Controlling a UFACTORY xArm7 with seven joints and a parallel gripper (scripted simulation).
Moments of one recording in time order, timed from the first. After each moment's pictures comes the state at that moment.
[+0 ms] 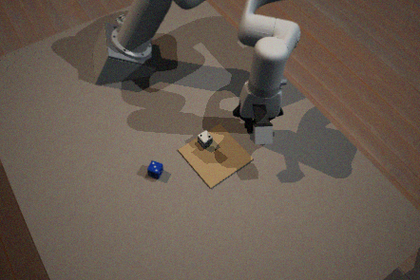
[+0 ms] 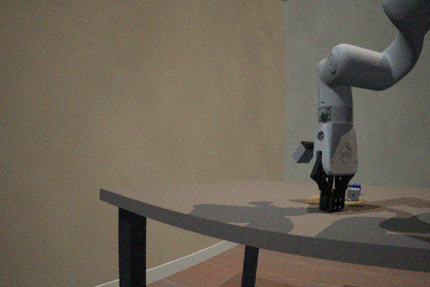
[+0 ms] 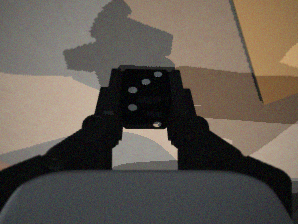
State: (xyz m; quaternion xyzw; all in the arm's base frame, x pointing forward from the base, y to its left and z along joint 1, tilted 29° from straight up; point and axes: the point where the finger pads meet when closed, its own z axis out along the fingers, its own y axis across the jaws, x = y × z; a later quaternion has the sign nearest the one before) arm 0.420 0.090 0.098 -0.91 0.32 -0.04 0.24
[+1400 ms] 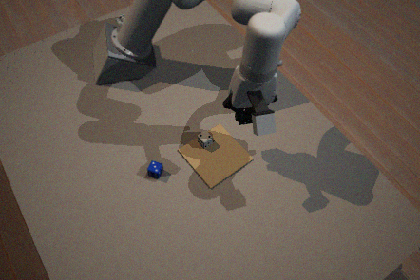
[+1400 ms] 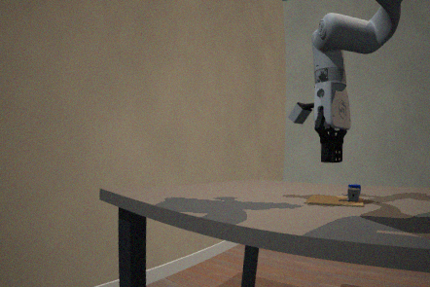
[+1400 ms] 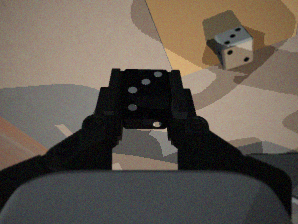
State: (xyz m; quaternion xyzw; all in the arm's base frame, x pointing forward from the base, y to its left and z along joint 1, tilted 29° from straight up) arm 0.409 0.000 0.162 -0.94 0.24 -0.06 0.22
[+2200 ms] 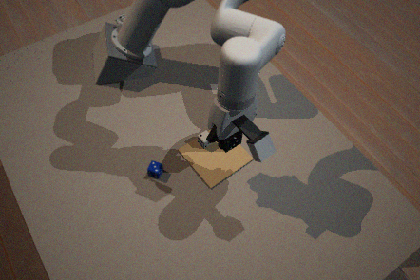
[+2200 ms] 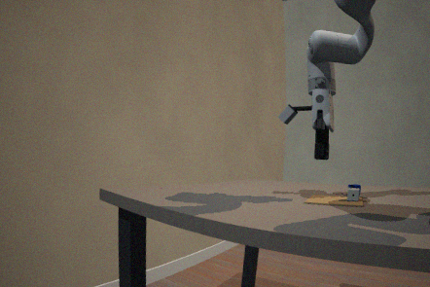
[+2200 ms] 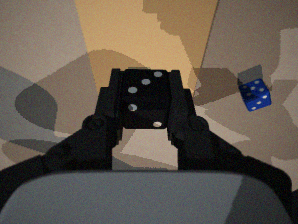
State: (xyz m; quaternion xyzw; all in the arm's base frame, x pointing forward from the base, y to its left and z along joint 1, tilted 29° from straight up) arm 0.439 -0.081 0.138 -0.97 0.04 -0.11 0.22
